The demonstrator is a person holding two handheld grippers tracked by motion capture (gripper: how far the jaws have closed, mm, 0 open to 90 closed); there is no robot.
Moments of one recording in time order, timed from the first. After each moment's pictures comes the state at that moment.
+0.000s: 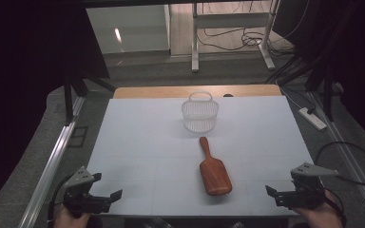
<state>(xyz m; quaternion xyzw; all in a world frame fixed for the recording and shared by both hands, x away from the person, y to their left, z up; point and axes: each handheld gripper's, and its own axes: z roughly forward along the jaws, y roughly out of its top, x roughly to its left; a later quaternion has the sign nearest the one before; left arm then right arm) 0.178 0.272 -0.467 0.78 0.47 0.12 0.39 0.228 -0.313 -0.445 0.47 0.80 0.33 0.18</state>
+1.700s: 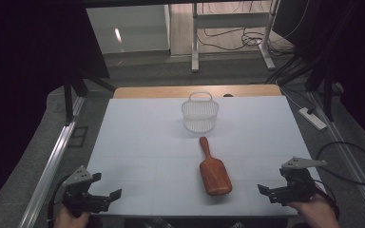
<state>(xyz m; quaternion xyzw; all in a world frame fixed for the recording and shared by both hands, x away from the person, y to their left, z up) 0.180 0.276 -0.468 0.78 0.48 0.11 0.40 0.244 -0.297 -0.442 0.44 0.82 0.34 0.12</state>
